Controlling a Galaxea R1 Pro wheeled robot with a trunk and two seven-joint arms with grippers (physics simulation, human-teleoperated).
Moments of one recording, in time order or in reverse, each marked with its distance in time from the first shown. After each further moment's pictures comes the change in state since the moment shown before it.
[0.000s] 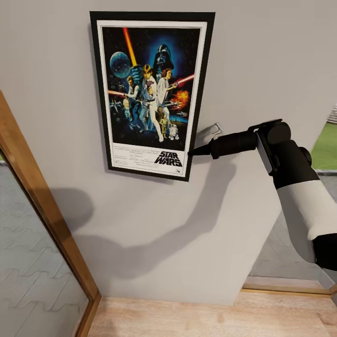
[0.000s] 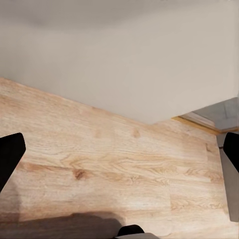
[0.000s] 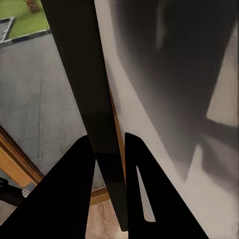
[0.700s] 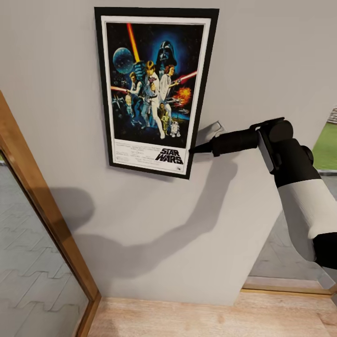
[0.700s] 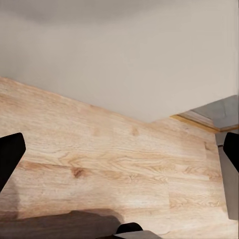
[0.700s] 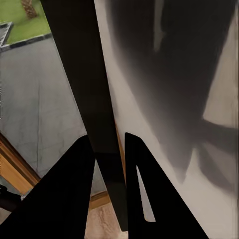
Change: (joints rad) left arm 0.006 -0.004 -0.003 -0.004 -0.001 0.000 0.000; right arm -0.008 0.000 -0.017 0.002 0.000 0.014 -0.009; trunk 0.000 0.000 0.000
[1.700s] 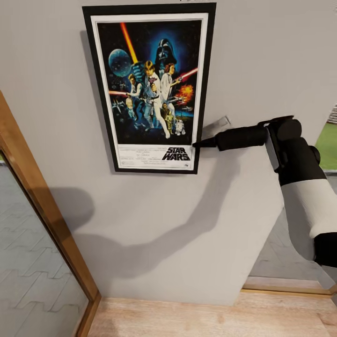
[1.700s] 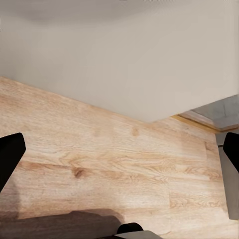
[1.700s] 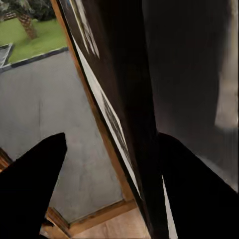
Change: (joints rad) left arm 0.000 0.001 0.000 0.000 0.000 0.000 0.000; right arm 0.000 0.000 -0.077 -0.006 0.004 0.030 -0.001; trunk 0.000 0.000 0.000
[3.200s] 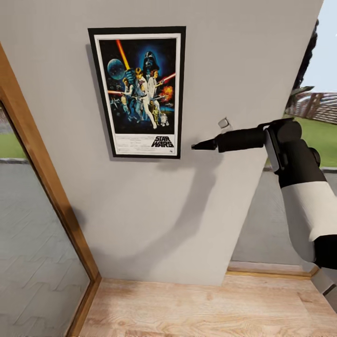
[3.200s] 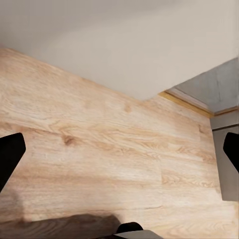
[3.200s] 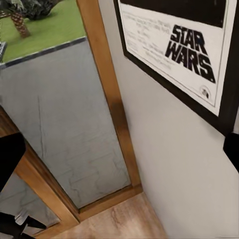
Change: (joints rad) left arm 0.000 0.000 0.000 0.000 -0.002 0.001 -0.001; right arm 0.016 -0.004 -0.004 -0.010 0.000 0.002 -0.043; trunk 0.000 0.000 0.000
